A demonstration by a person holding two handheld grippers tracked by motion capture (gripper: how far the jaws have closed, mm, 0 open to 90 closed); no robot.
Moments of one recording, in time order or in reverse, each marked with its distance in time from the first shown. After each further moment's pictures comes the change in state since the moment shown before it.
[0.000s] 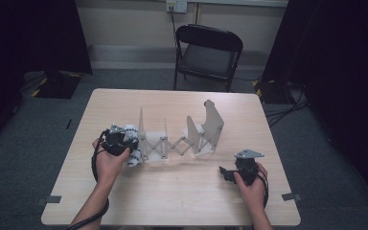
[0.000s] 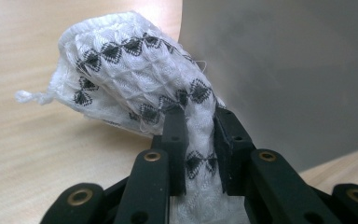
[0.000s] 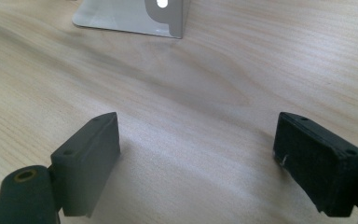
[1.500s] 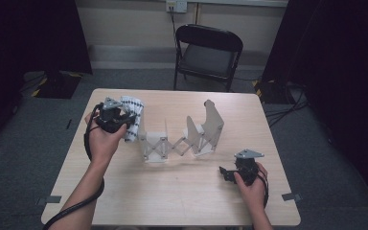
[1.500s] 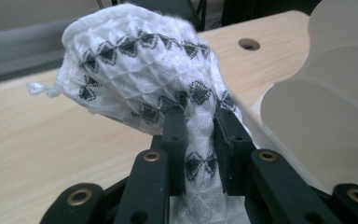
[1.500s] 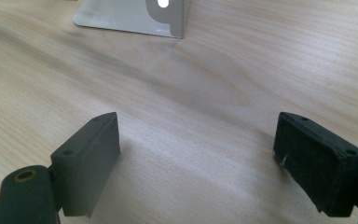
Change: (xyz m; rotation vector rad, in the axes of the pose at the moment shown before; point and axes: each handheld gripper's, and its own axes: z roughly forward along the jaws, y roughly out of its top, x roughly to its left) left arm -0.007 0.077 -0.045 -0.129 0.047 0.104; right arm 0.000 0.000 0.000 0.002 0.002 0.000
